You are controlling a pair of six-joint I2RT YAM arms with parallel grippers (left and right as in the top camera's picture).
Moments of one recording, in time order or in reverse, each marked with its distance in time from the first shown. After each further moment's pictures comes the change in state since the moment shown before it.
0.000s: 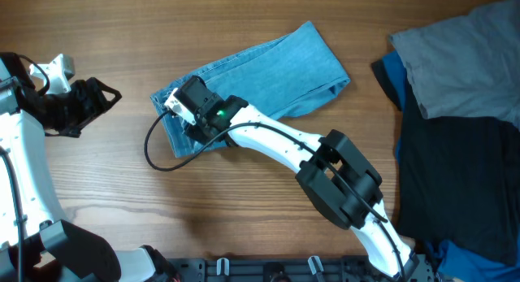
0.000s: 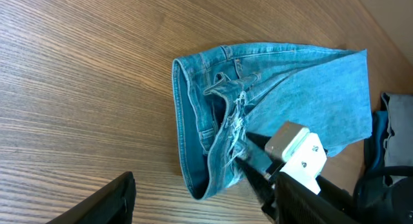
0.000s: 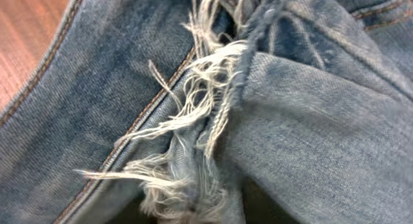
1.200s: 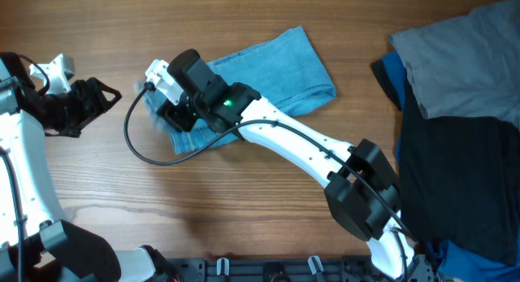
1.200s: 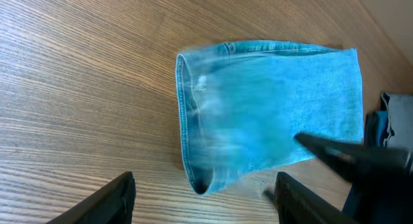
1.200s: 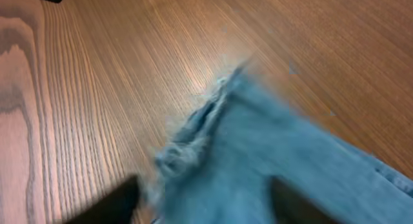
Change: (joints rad) left arm 0.000 0.000 0.000 -0.001 0.000 0.000; right arm -0.006 -0.132 0.066 0.104 -0.214 0.101
